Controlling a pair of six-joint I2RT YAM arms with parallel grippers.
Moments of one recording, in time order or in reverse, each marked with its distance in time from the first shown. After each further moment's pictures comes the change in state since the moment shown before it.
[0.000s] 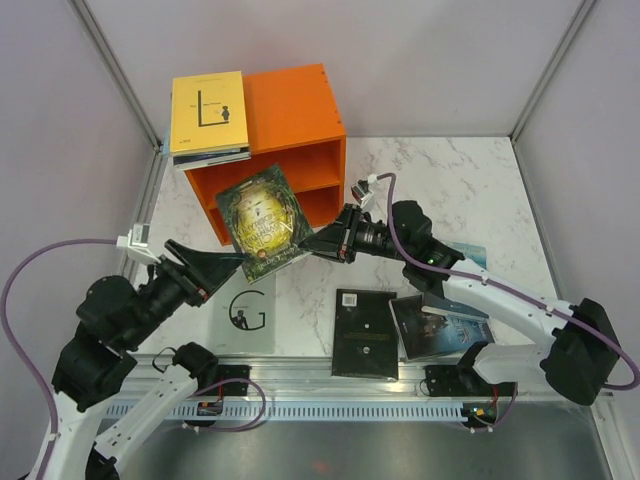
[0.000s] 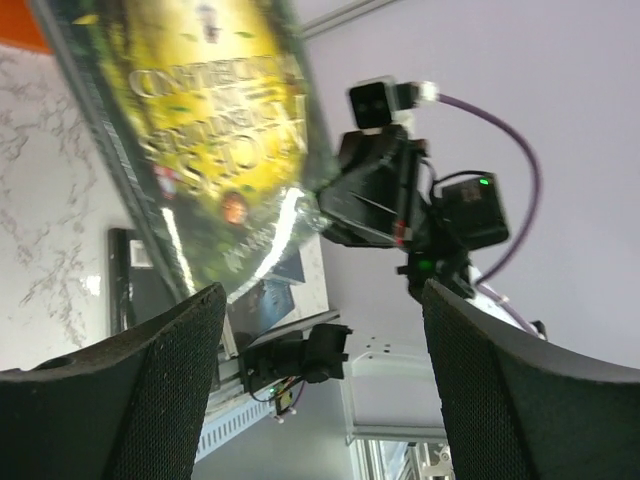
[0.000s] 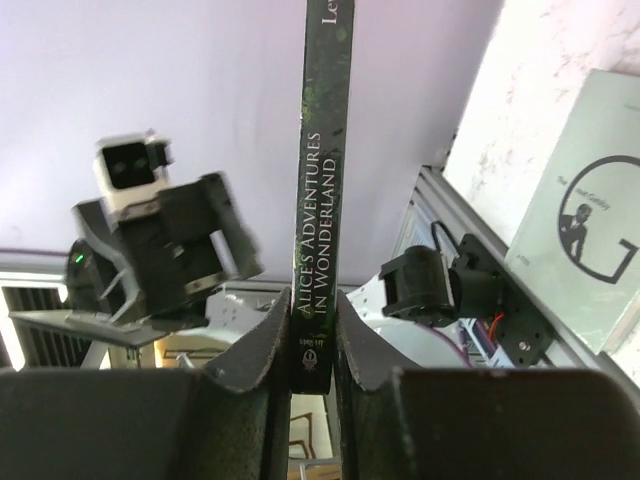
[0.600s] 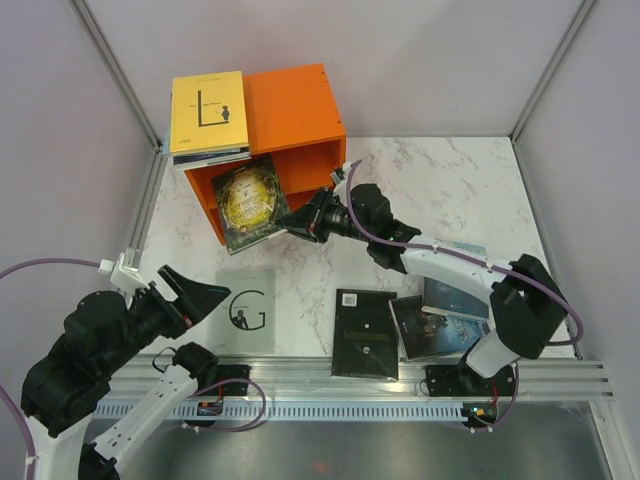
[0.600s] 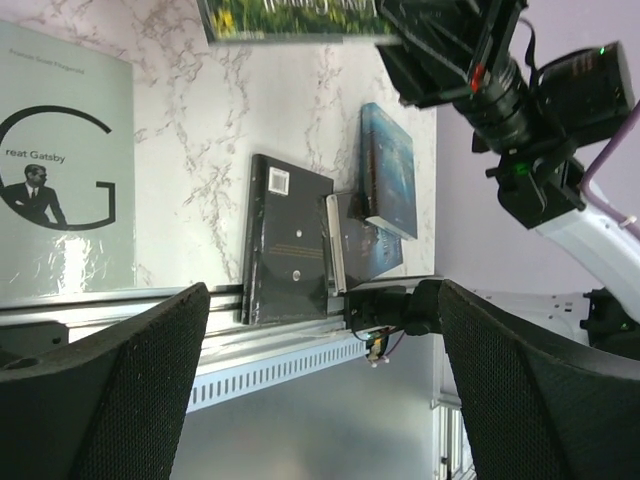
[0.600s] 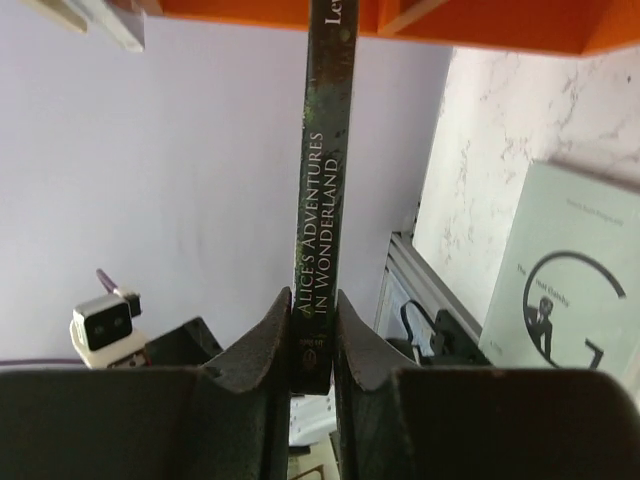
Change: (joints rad) left arm 0.000 -0.021 0.190 -0.457 -0.076 0.112; right arm 0.000 0.312 0.160 0.071 0.113 0.021
